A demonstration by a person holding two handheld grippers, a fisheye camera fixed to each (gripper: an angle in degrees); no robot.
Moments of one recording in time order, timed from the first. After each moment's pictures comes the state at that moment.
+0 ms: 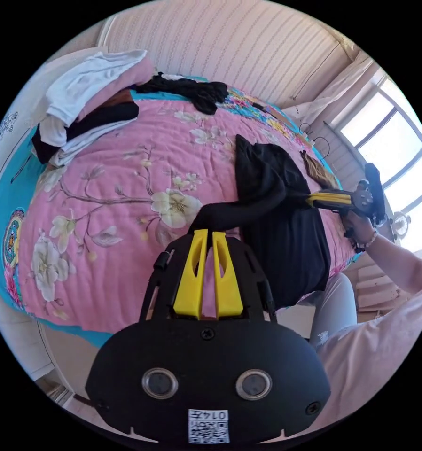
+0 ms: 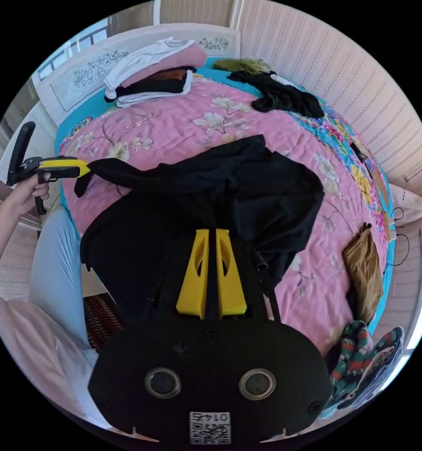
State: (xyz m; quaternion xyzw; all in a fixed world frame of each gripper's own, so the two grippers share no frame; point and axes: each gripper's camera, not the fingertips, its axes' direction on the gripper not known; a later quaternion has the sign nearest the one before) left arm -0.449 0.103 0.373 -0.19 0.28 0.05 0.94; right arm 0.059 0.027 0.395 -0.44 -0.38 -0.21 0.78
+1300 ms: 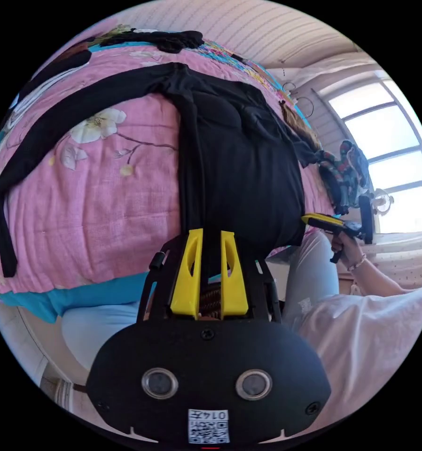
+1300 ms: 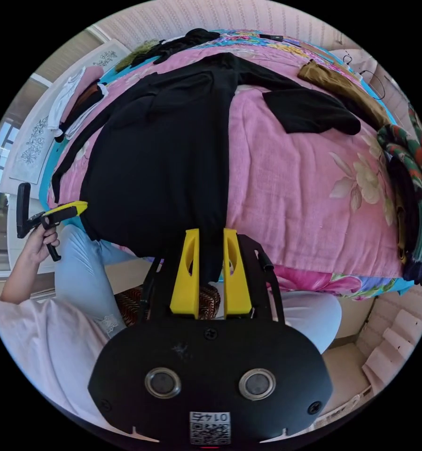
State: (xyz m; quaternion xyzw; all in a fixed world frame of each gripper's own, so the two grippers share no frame) left arm -0.360 0.172 0.398 -0.34 0.35 0.11 0.87; right arm 0.264 0.177 0.382 -0.62 -0.29 0.03 0.73
